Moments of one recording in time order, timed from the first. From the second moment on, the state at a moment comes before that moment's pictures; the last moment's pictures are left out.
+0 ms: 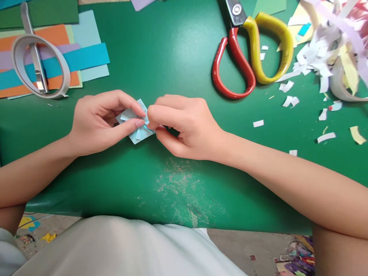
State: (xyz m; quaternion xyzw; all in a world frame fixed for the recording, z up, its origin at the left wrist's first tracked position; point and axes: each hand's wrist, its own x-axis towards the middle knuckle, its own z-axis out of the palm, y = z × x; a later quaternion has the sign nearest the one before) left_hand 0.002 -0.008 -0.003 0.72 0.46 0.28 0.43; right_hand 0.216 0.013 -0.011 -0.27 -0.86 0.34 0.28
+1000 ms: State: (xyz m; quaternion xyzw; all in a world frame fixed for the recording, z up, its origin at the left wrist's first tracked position) left_hand 0.005 -0.007 -0.004 0.69 0.48 0.32 0.44; right_hand 0.217 0.008 -0.013 -0.33 -0.84 0.33 0.28
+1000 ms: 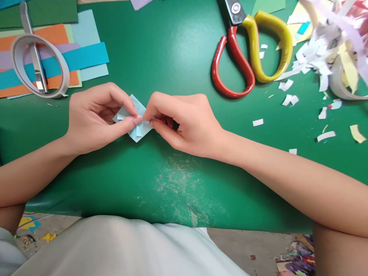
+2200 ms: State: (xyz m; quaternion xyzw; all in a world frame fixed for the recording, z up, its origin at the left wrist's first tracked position) left_hand 0.007 -0.014 -0.004 0.74 0.48 0.32 0.36; right_hand 0.211 0.007 -0.011 -0.33 -0.87 0.28 0.24
